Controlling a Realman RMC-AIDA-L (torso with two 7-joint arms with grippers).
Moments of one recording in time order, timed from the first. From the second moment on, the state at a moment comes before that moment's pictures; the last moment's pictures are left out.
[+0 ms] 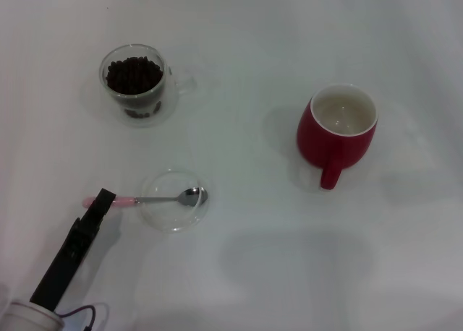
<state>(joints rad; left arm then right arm) -0.25 -2.10 0.62 -0.49 1.19 1.46 -1.07 0.08 2.00 -0.97 -0.52 -0.50 -1.37 0.43</state>
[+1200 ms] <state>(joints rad) -0.21 -2.07 0.68 -0.10 1.20 1.78 -1.13 0.12 2.01 -0.99 -0.48 -0.50 -1.40 0.43</state>
